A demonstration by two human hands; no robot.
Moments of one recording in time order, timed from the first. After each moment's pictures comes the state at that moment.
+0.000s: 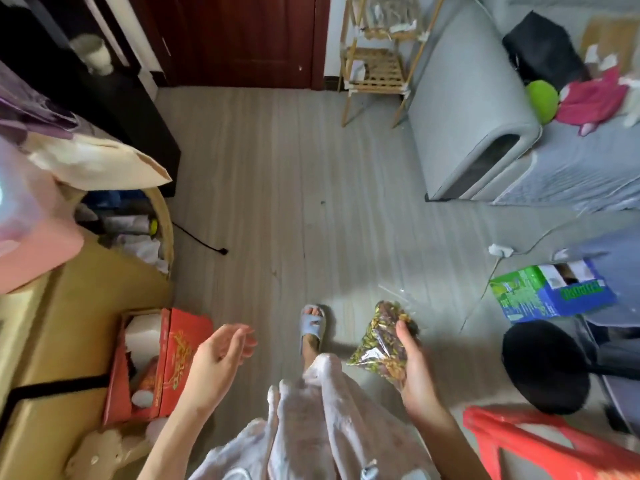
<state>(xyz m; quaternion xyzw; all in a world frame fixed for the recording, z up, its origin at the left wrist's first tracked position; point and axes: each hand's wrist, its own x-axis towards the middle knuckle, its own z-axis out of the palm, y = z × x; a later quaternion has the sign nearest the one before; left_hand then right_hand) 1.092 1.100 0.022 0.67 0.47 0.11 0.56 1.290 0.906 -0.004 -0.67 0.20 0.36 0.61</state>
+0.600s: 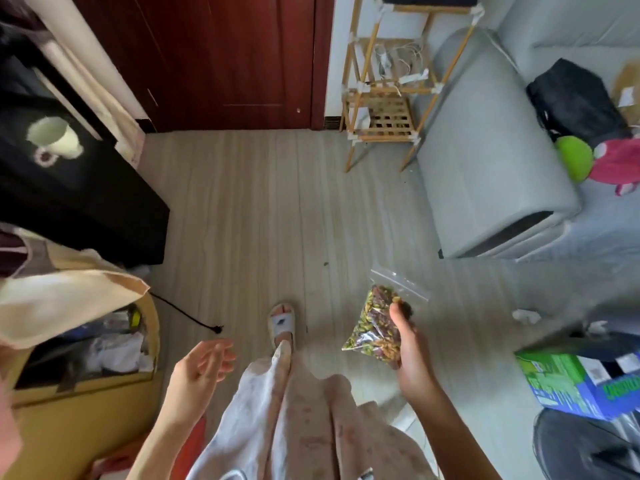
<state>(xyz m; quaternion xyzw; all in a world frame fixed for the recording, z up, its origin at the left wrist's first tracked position) 1.309 1.358 0.018 0.67 0.50 0.11 0.54 1.546 1.180 0.018 -0.69 0.16 0.35 0.61</state>
